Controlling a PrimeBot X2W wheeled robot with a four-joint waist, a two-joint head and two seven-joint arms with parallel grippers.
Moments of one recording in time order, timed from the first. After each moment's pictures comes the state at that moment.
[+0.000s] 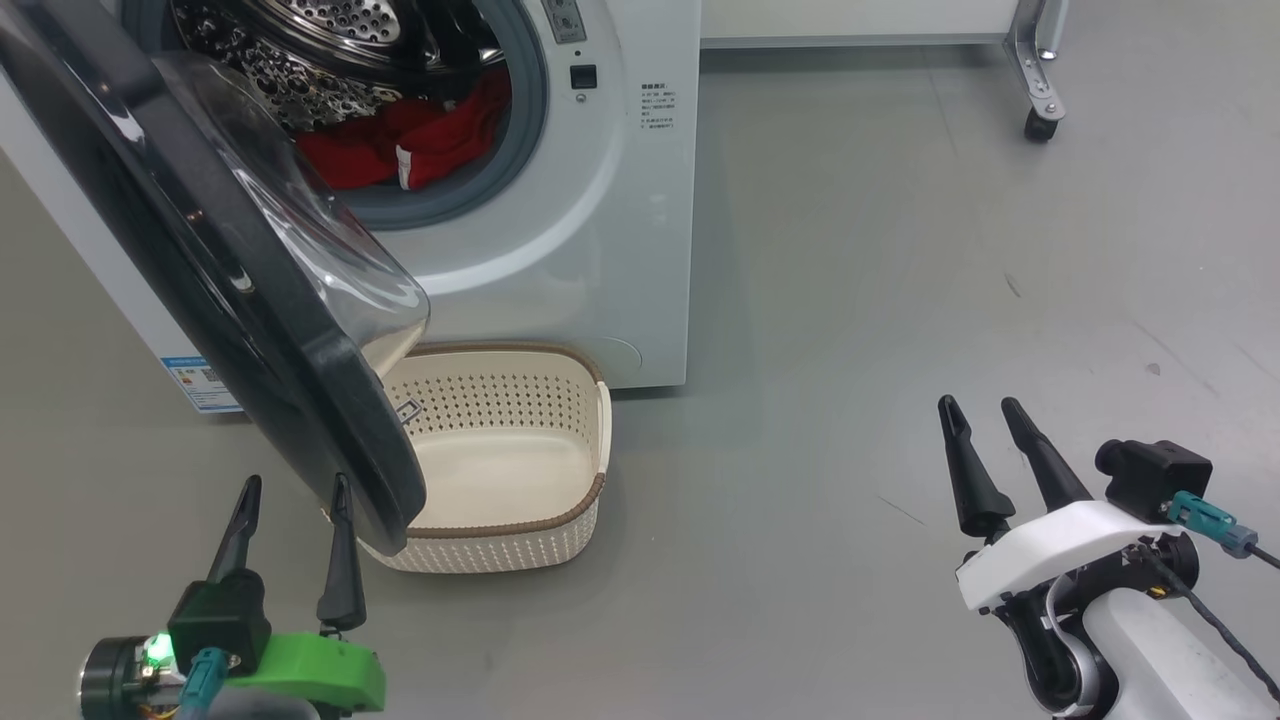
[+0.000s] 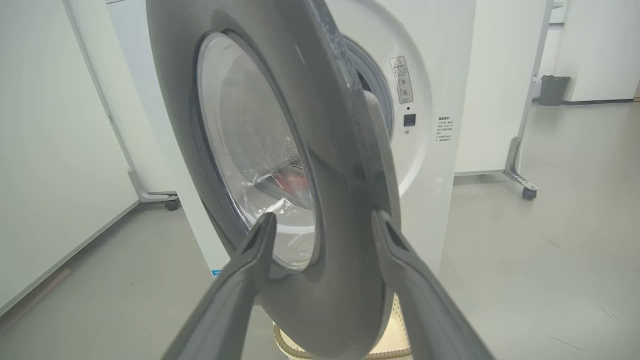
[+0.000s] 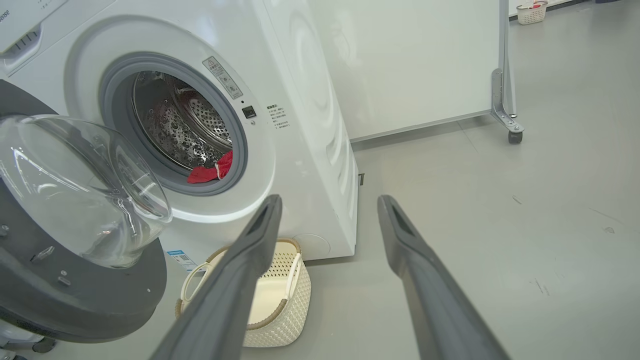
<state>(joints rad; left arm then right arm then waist) -0.01 0.08 -0.15 0.16 -0.26 0.12 -0.25 -0.19 -0.31 0.50 0.27 0.87 0.01 -0.24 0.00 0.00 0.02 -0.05</state>
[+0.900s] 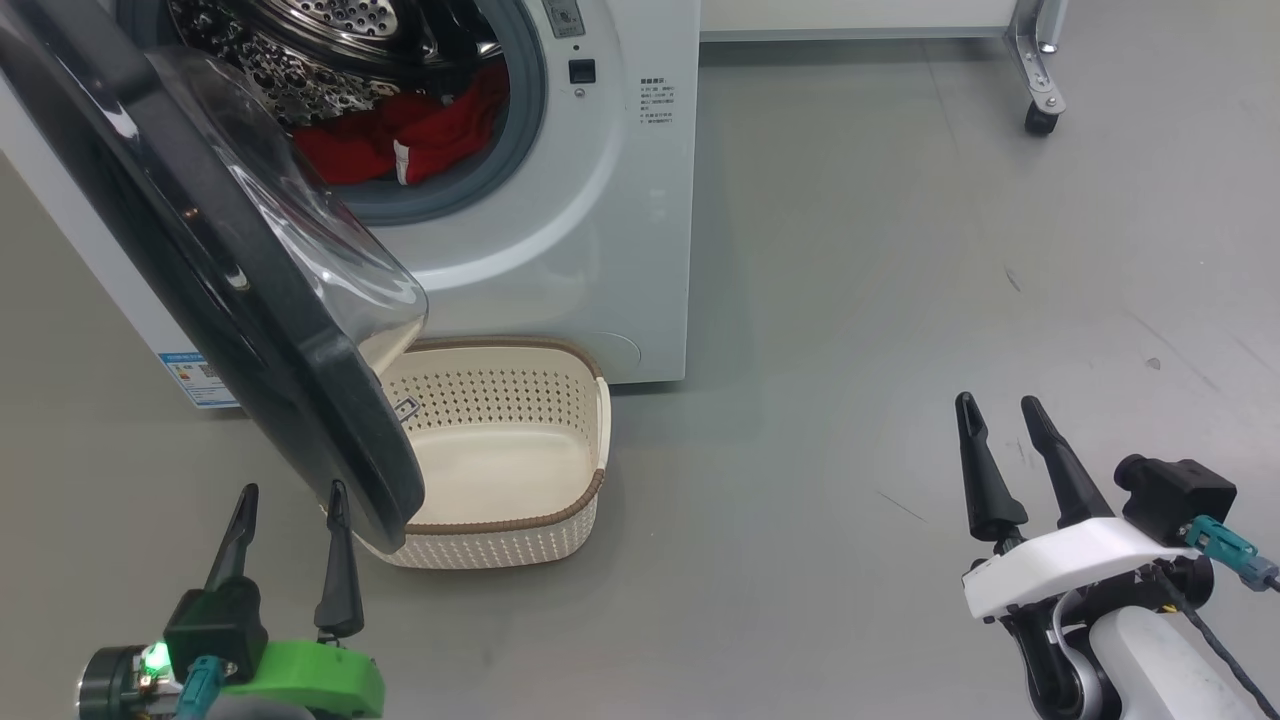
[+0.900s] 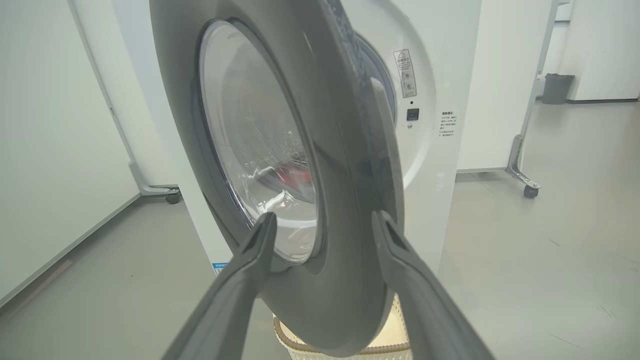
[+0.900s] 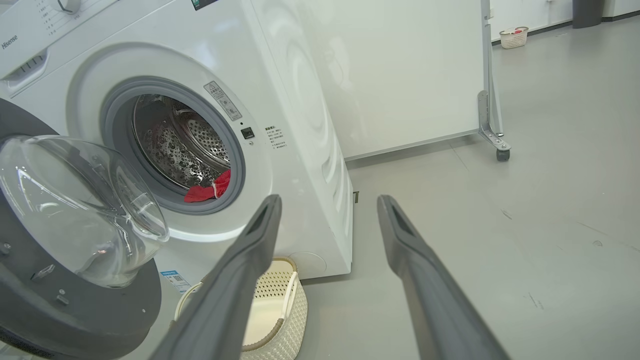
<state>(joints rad) 0.00 0.07 -0.13 0.16 -0.25 0.11 -0.25 -0.11 -0.25 0.38 0.18 0.75 0.01 -0.24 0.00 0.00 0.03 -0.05</state>
